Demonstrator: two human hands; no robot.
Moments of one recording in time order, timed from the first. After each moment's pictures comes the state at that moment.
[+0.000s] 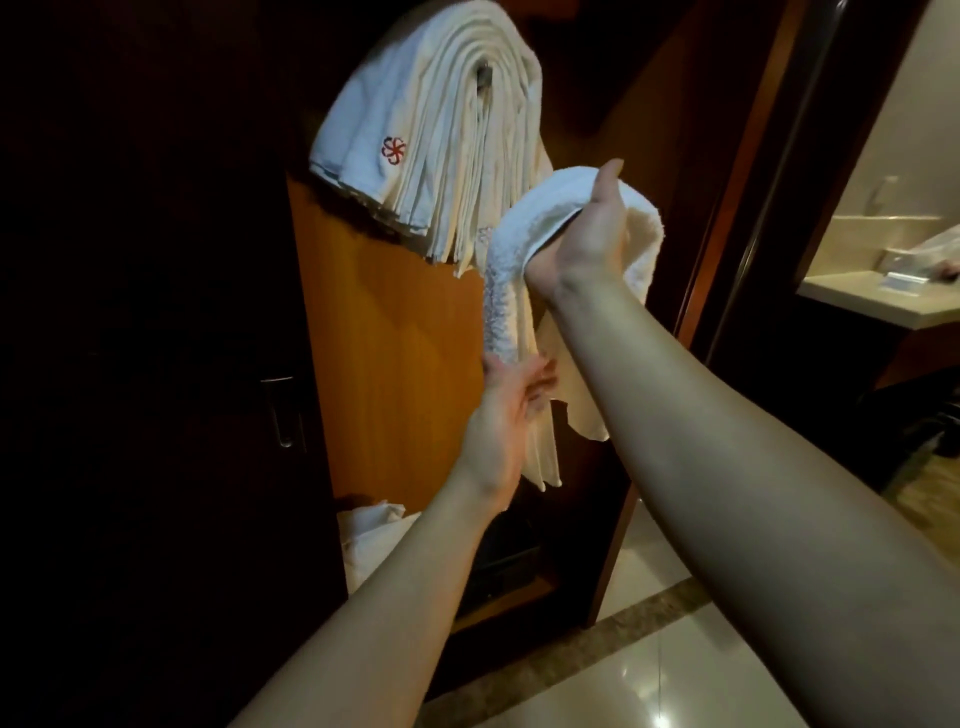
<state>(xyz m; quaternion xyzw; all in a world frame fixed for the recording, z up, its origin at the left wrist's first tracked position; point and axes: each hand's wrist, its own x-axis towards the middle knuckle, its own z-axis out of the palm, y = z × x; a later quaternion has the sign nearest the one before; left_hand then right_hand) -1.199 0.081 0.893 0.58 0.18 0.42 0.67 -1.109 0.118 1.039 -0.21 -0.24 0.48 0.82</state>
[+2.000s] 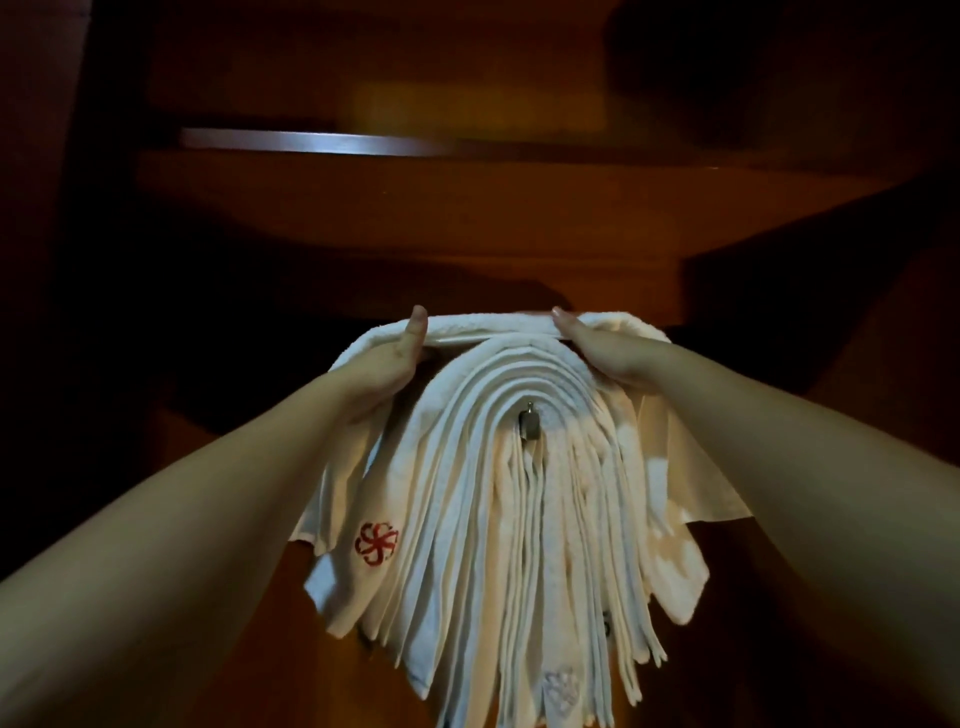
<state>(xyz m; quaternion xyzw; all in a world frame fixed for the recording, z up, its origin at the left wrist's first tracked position) -1.119 0.567 1.254 0.76 0.40 0.47 0.20 -0.842 0.538 1.283 -0.58 -0.69 0.17 0.40</state>
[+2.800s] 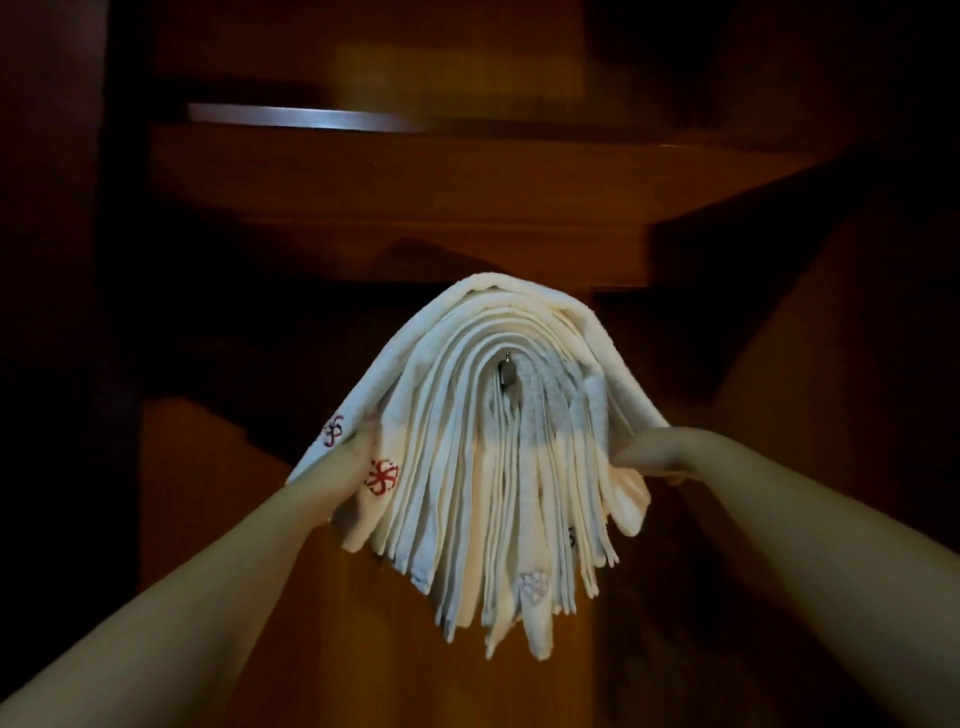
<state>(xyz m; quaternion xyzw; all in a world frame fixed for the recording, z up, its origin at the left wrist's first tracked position) -1.131 0.524 1.106 0.55 0.56 0.52 0.33 -0.765 0.518 1.140 -0.77 -0.61 0.12 0.15</state>
